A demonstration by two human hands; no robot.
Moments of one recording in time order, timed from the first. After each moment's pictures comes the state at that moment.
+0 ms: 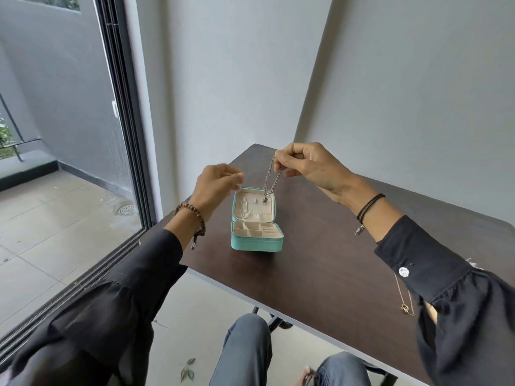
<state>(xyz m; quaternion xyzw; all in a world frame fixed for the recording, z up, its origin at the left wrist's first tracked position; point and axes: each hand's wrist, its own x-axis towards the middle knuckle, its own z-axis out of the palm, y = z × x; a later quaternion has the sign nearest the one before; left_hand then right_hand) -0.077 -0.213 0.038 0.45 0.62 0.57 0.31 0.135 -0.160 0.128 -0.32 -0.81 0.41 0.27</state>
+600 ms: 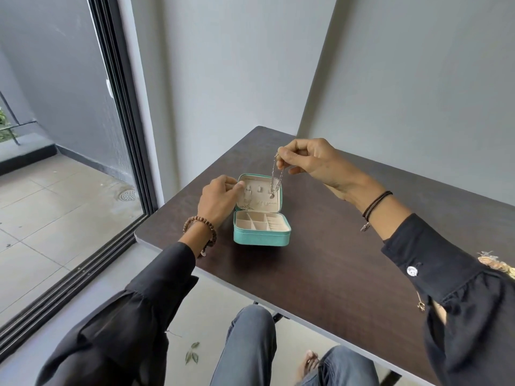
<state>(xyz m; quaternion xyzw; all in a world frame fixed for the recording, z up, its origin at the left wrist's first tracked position) -0.071 -0.197 -0.022 0.43 0.72 0.49 0.24 0.129 -0.137 0.097 -0.33 -0.81 0.42 0.25</state>
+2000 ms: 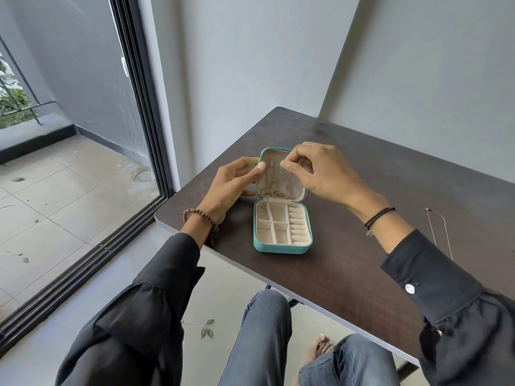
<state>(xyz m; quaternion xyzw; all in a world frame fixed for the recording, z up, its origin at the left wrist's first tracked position) -0.083 -0.227 -0.018 0.47 0.53 0.58 0.40 0.106 -0.142 0.048 -0.33 -0.90 0.13 0.25</state>
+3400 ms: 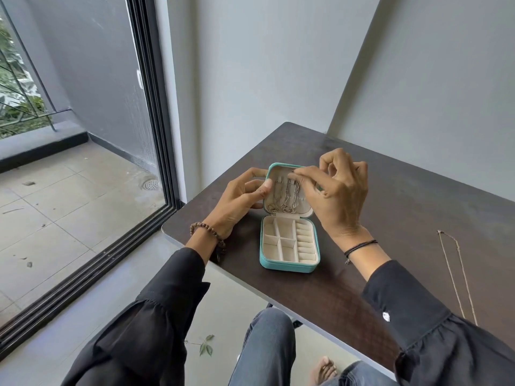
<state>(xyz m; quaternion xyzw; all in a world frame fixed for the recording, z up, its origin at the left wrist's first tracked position) -0.087 -0.225 -0.021 0.50 0.48 0.59 0.42 0.092 -0.137 0.015 -0.30 -0.77 -0.21 0.52</state>
